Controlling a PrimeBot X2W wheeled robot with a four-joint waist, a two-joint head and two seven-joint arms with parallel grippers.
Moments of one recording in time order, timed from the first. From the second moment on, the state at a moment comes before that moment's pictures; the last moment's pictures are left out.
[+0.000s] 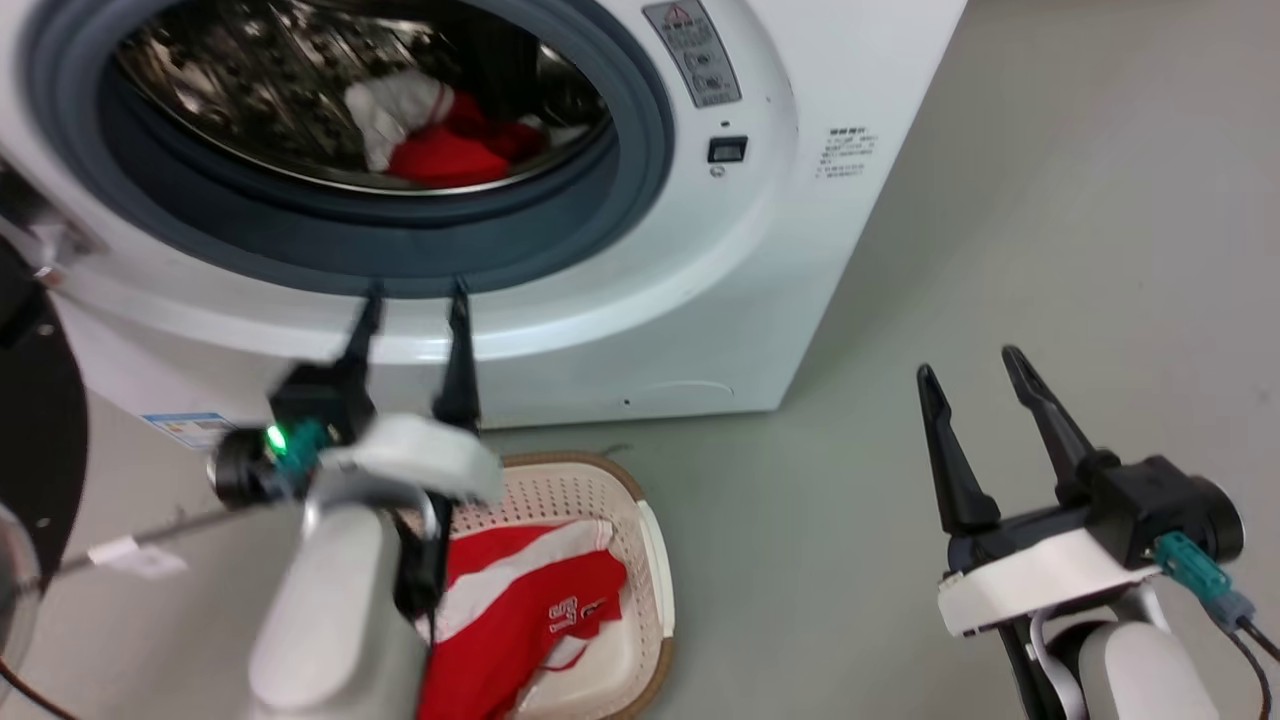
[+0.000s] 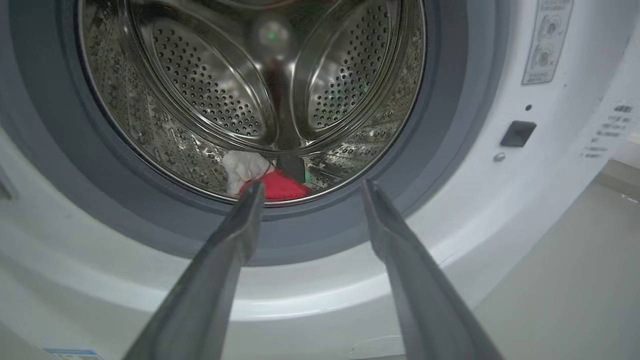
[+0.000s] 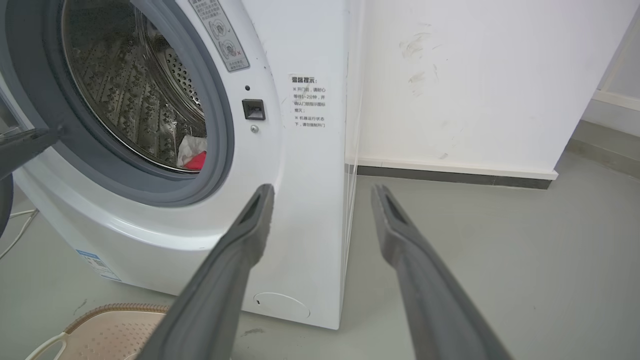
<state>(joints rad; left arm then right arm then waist) -0.41 0.06 -0.10 0.40 -0.19 0.02 -0.26 -0.13 -0.05 0.09 0.01 0.07 0.13 -0.16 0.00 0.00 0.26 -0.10</state>
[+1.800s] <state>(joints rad) -1.57 0.53 -0.16 1.23 -0.10 -0.05 0.80 -0.35 -0.05 0.29 0.08 0.33 0.13 -0.26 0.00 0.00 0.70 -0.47</state>
